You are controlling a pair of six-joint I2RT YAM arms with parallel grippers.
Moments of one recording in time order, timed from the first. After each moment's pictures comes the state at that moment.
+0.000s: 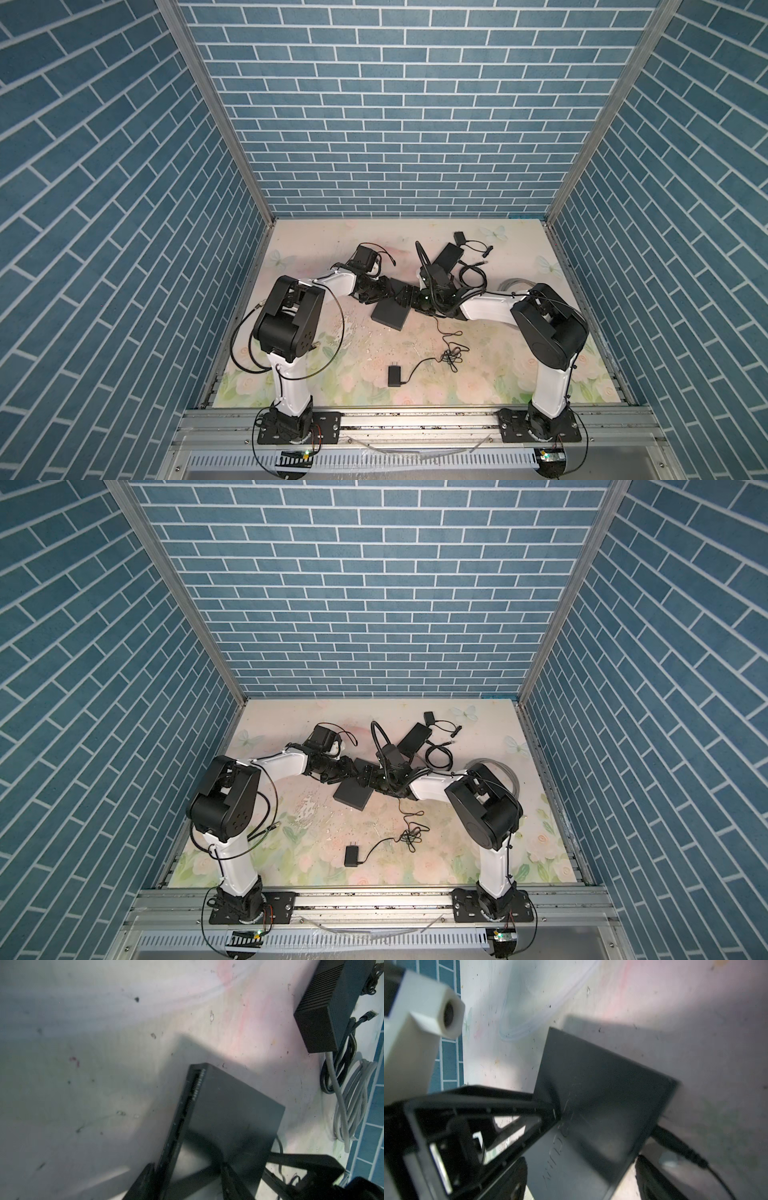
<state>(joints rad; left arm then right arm) -0.40 1.88 1.13 -0.35 0.39 -0.54 0.77 1.91 1.08 0.06 -0.25 0.88</state>
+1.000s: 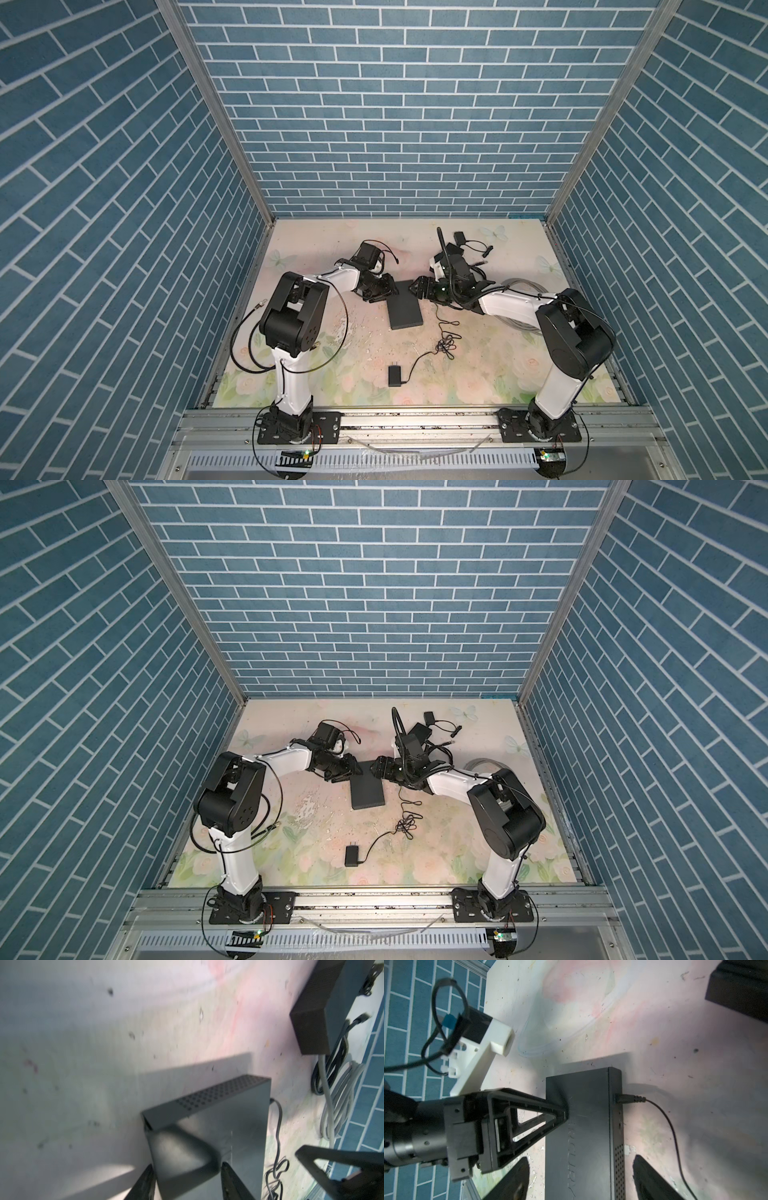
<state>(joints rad) -0.39 1.97 1.25 -0.42 0.43 -0.56 0.66 1.77 1.00 0.04 -0.33 0.74</state>
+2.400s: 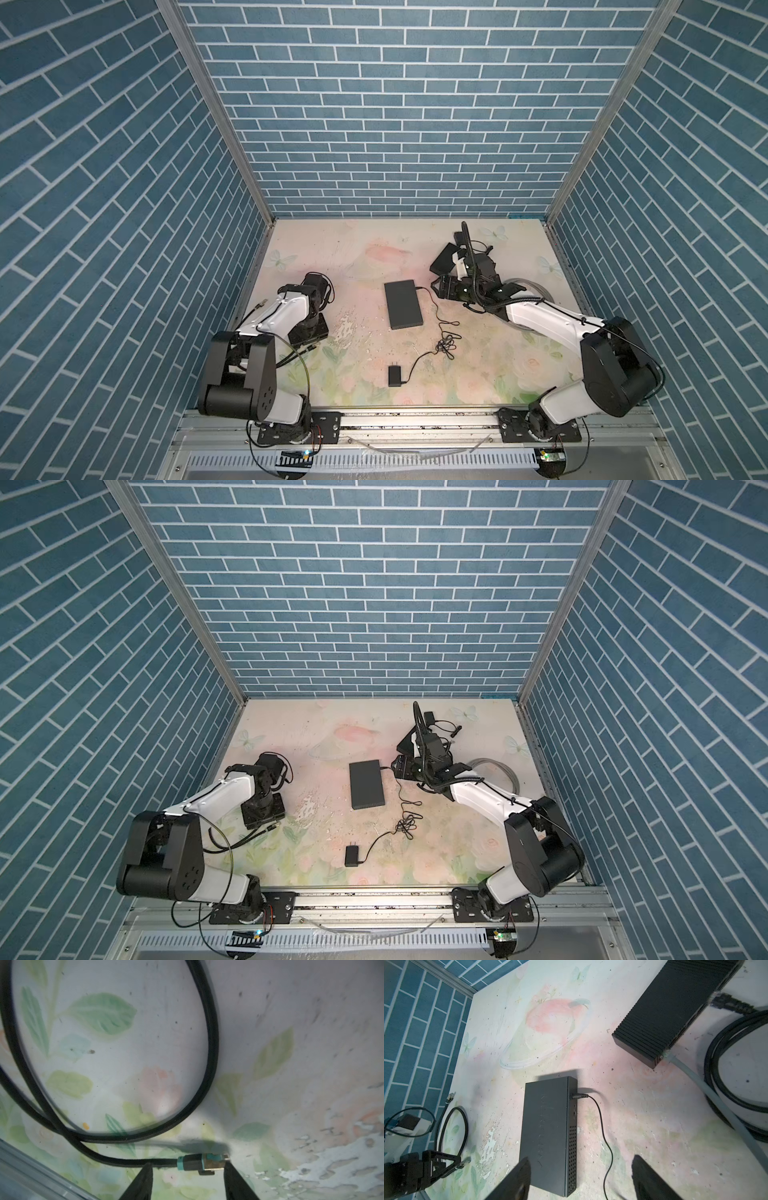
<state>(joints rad) -0.11 1.43 0.80 -0.96 -0.18 -0.57 0.58 1.50 0.90 -0.14 -0.18 0.57</state>
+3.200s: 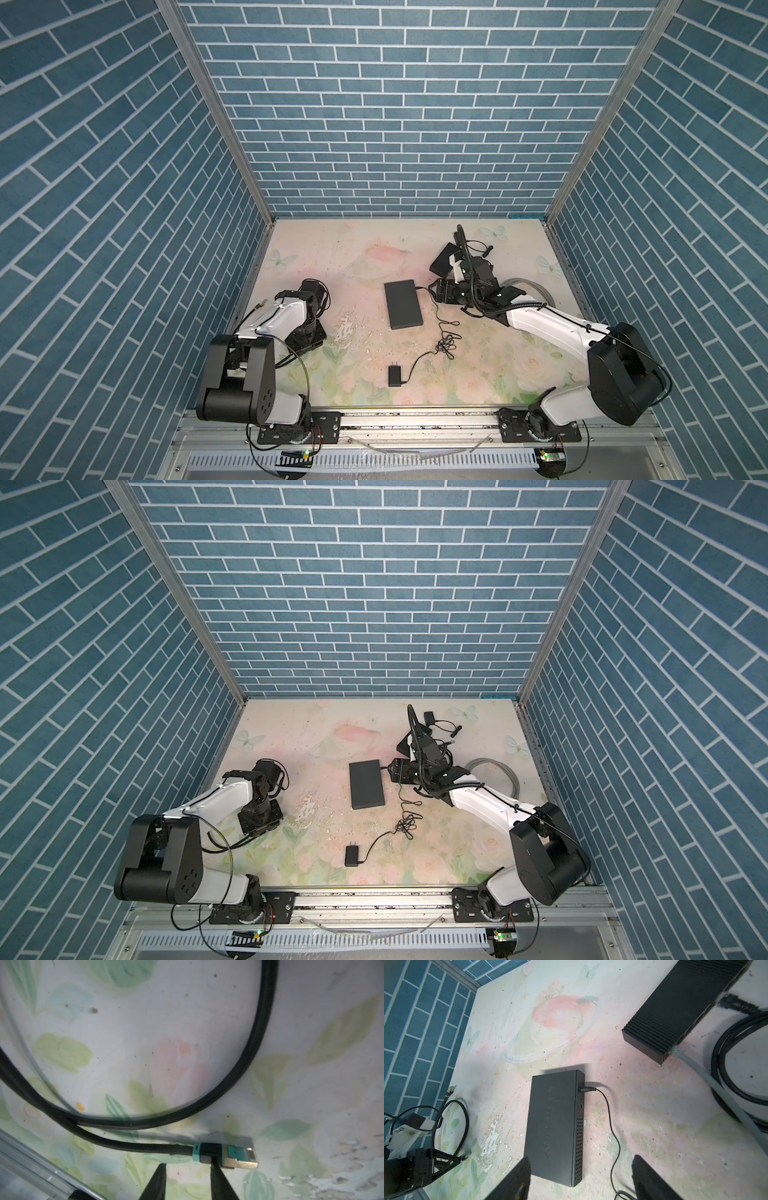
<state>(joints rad) -0.08 1.41 0.74 -0.95 -0.18 -0.67 0.64 1.45 0.89 -0.16 -0.13 0.57</state>
